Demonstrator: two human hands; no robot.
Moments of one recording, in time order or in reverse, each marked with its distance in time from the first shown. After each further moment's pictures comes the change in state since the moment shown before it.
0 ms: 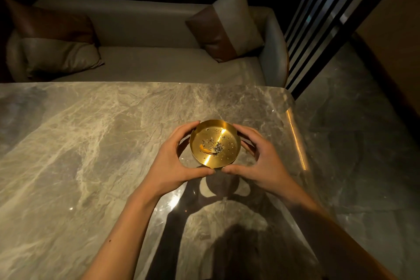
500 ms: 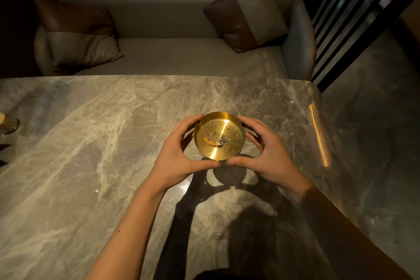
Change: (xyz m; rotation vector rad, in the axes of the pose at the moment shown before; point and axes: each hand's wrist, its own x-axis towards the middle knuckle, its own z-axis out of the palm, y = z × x) left_hand 0.013 -0.018 -0.021 0.006 0.064 -0.058; right_hand 0.039 0.015 0.017 0.065 -0.053 0.005
